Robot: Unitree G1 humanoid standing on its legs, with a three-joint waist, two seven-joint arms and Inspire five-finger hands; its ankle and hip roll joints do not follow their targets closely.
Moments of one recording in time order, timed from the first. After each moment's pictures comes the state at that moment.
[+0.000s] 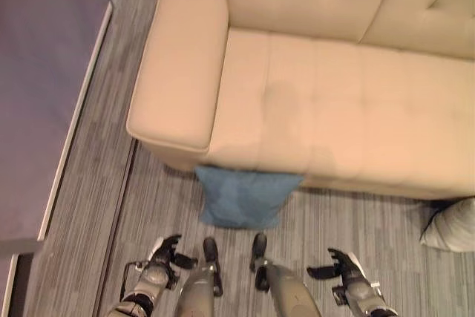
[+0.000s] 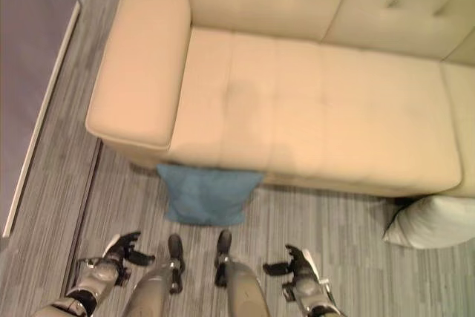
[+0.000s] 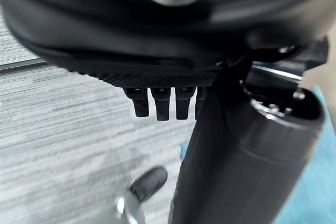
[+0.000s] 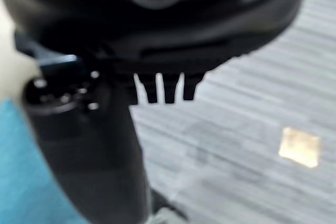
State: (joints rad) left arm -0.31 0.30 -0.27 1.16 -0.08 -0.08 0.17; right arm -0.26 -0.32 0.25 1.13 0.14 -0.08 -0.20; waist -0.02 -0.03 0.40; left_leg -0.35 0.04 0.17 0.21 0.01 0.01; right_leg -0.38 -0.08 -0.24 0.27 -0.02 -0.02
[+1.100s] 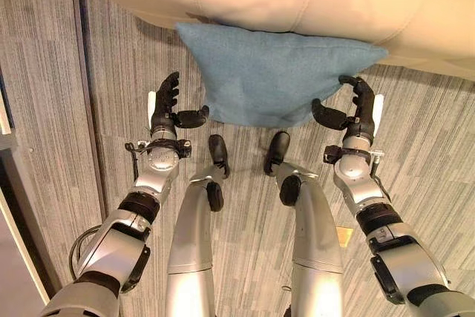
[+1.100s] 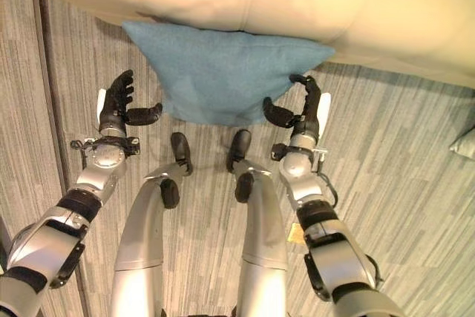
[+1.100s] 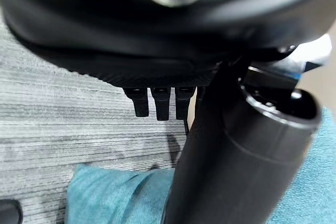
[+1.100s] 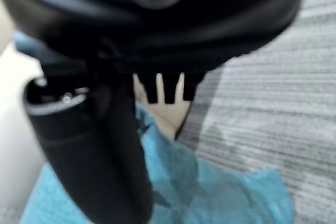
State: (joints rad) left arm -0.80 0.41 -0.37 0.82 -0.39 -0.19 0.39; right arm -0.72 -0.41 0.23 0.74 0.21 -0.21 -0.57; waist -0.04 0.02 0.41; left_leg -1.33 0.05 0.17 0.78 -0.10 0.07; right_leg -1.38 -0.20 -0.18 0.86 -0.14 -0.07
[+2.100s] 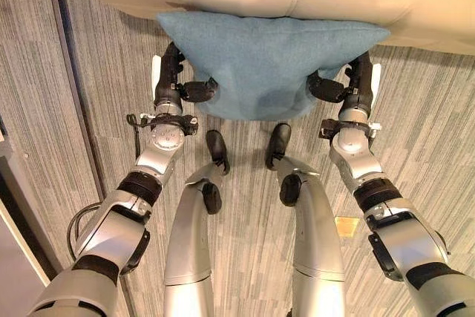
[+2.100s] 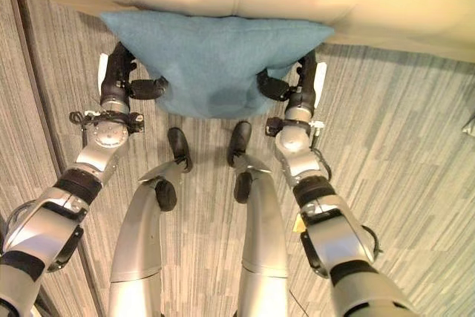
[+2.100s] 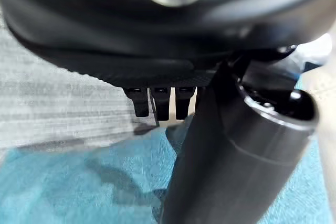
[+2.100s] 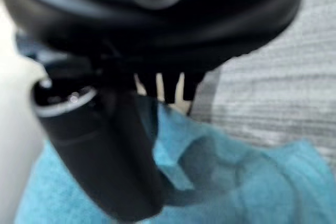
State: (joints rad) left arm -0.97 0.40 -0.43 0.78 -0.42 -0.19 0.43; right arm -0.94 -0.39 0.31 0.79 0.37 -0.22 -0.53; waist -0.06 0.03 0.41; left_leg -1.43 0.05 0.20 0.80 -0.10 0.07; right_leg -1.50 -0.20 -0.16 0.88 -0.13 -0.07
